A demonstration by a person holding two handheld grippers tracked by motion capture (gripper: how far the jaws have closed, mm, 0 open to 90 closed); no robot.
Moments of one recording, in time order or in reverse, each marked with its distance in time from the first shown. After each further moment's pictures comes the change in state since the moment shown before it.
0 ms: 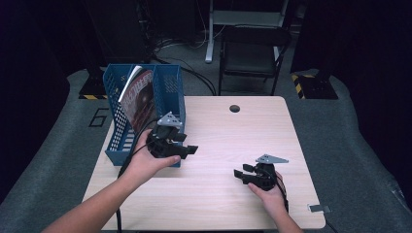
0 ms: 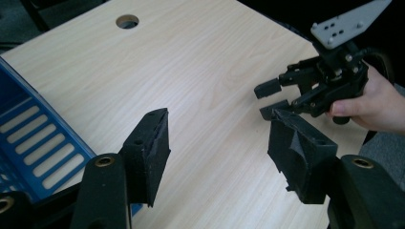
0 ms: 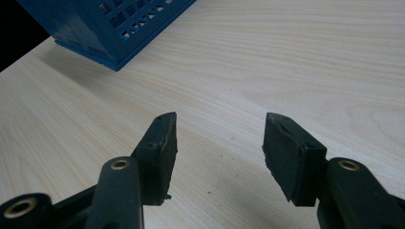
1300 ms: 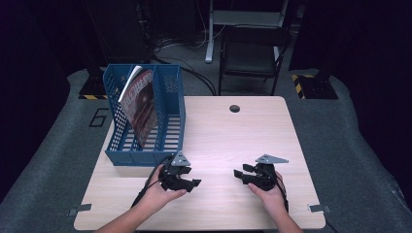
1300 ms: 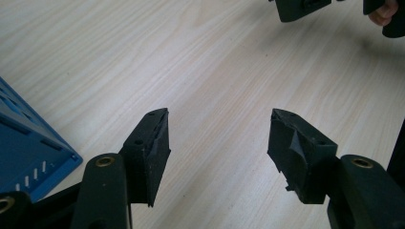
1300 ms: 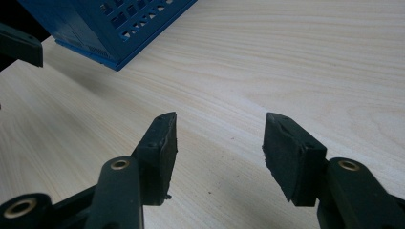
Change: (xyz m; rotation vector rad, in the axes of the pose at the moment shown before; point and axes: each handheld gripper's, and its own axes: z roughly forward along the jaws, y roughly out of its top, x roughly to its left) left arm -0.014 -0.100 0.082 0.082 -0.030 0.014; right arm 0.001 0.000 -0.001 0.001 0.002 0.001
